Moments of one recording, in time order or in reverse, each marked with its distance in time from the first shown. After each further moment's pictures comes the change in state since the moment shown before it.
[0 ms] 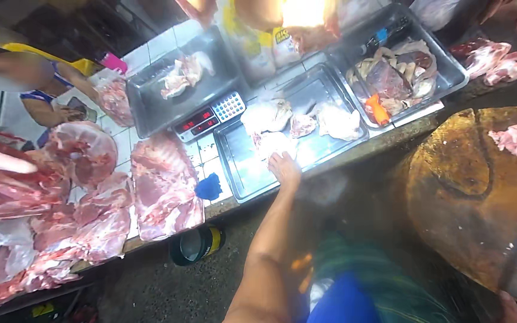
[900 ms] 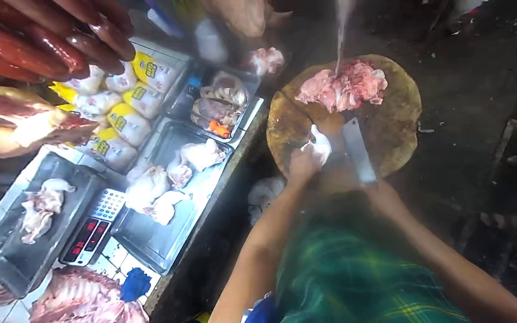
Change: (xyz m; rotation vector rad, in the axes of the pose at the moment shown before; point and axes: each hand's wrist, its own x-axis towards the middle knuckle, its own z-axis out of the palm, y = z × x) left_hand -0.291 0.310 0.030 -0.153 -0.514 0.917; right_hand 0.029 0.045 -0.034 0.335 -0.291 0.080
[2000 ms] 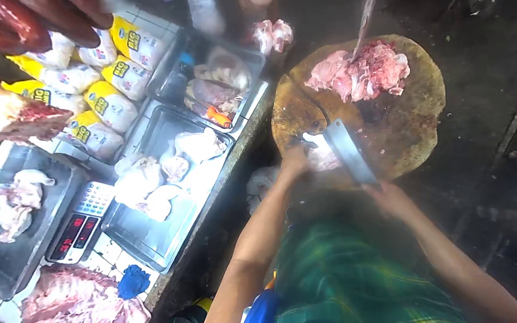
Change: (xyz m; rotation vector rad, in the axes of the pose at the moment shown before) left_hand 0.013 -0.044 -0.056 -0.121 -0.289 0.062; right_hand -0.002 -0.039 0.009 -0.129 -0.181 0.052
